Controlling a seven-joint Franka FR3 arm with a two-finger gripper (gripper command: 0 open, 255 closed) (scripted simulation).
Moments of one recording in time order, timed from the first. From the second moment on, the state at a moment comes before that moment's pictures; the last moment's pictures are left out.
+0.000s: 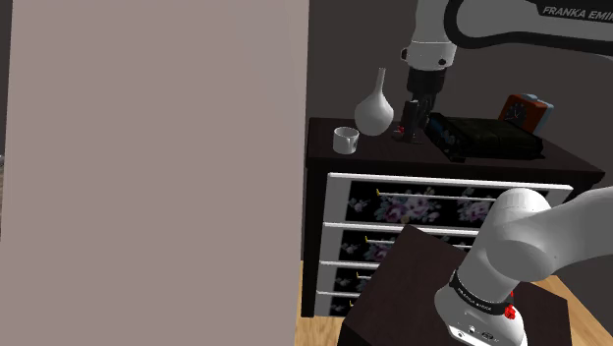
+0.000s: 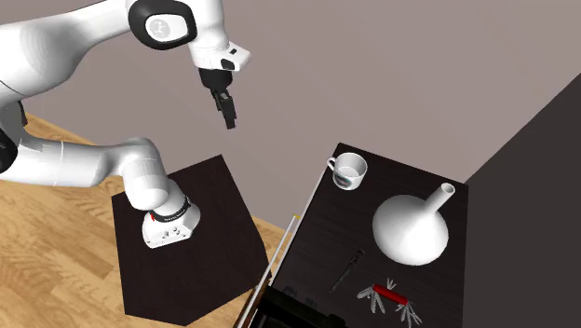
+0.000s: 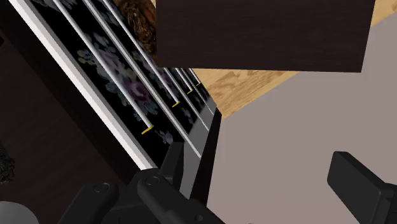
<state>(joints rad) 0.00 -0.82 -0.03 -2.29 -0.11 1.43 -0.01</state>
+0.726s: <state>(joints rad) 0.00 -0.57 -0.20 -2.21 -0.16 1.61 -0.19</state>
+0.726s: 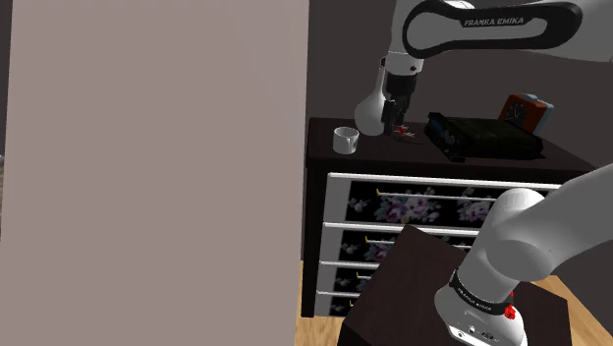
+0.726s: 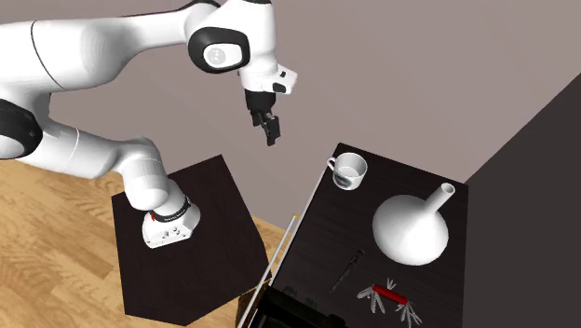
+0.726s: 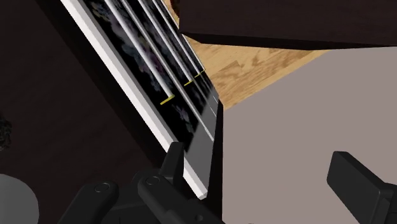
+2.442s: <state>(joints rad) -0.15 0.45 -0.42 -1.40 0.19 1.74 -0.75</state>
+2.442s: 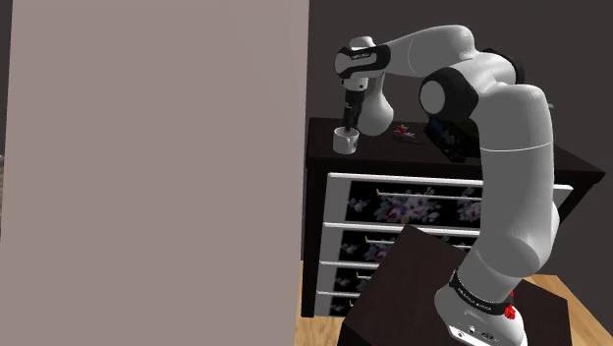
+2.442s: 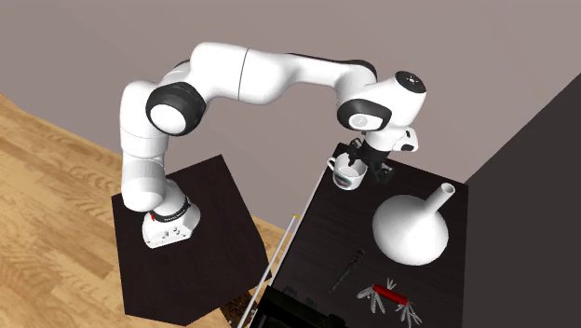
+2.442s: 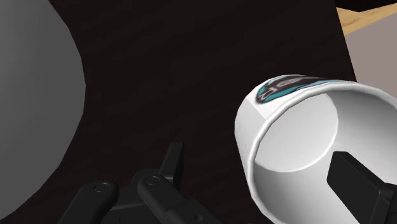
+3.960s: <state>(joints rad) -0.15 0.46 -0.42 -1.47 0.19 1.82 -0.76</state>
